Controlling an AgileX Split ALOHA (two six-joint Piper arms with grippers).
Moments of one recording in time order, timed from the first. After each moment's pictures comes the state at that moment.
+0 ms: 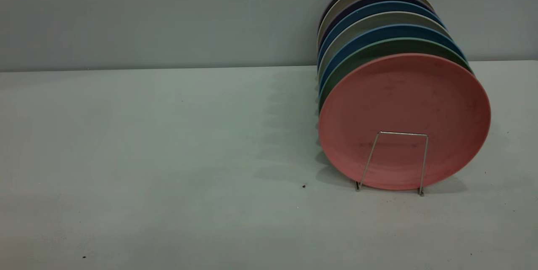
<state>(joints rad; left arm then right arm) -0.03 0.13 -0.52 0.10 1.16 -0.07 0.00 0.14 -0.48 0.12 1.15 -0.29</state>
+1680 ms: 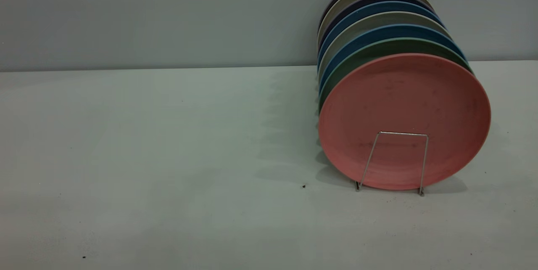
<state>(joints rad) -0.03 0.13 -0.49 0.06 1.13 -0.06 0.02 0.14 -0.48 0.09 1.14 -0.17</state>
